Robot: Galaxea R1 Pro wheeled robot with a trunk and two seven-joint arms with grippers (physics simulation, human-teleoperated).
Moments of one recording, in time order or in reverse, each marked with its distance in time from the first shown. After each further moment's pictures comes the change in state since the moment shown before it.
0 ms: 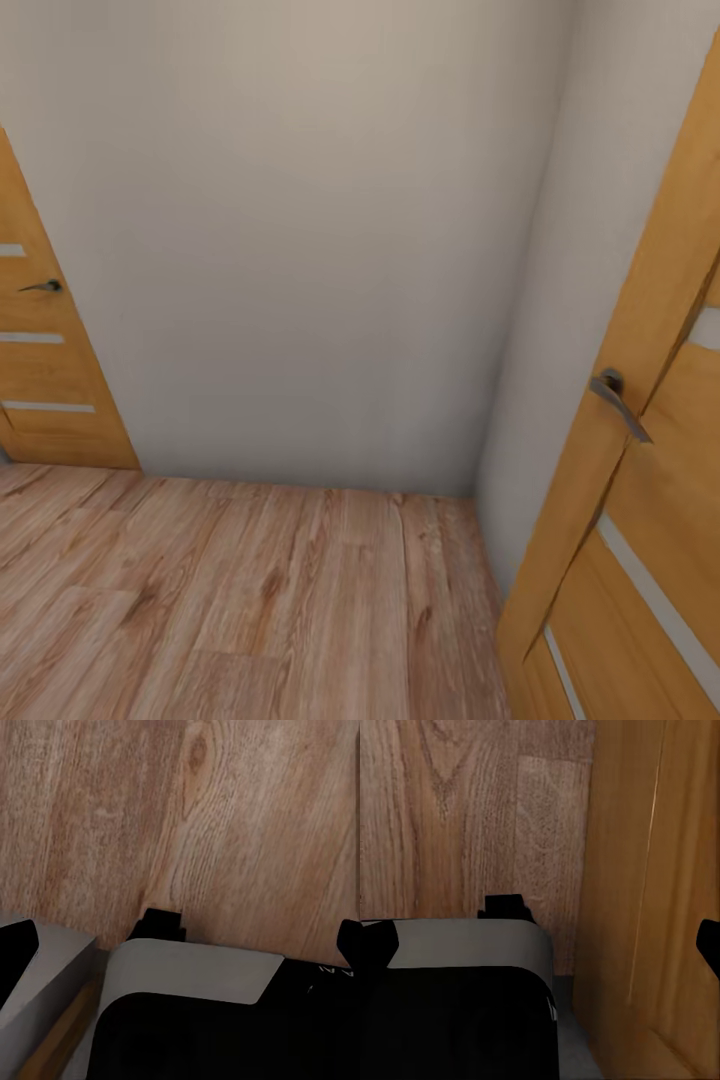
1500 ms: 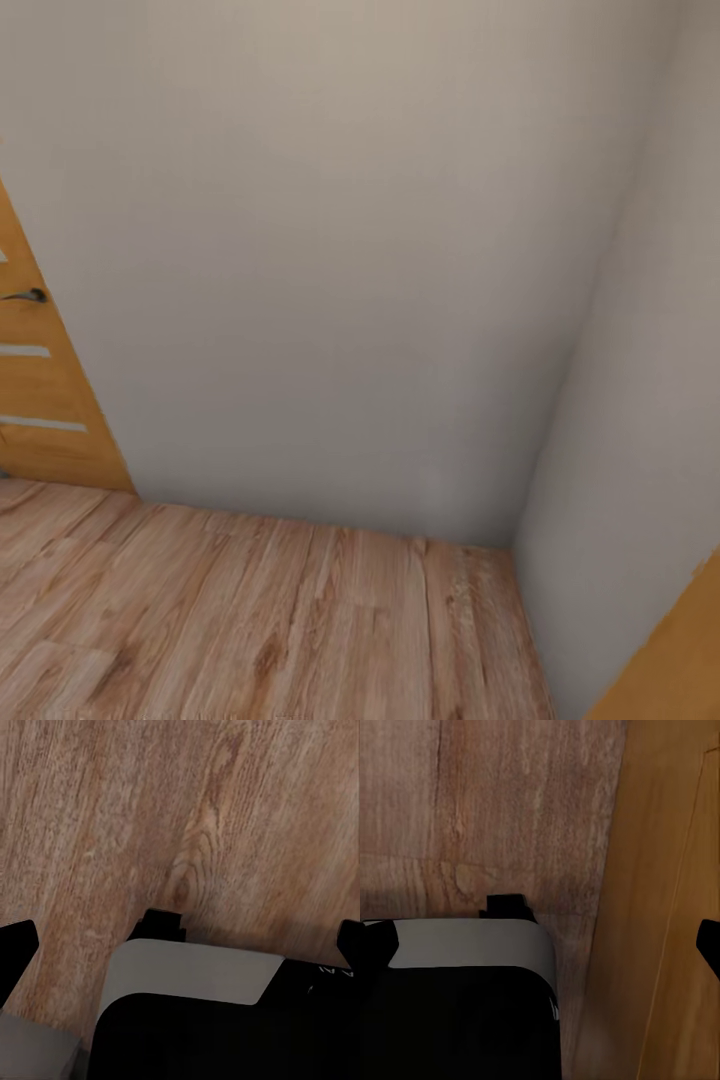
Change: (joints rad) left arm 0.000 0.000 0.000 0.000 0.000 -0.001 0.000; right arm 0.000 0.003 0.000 0.000 0.000 0.000 0.000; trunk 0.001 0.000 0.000
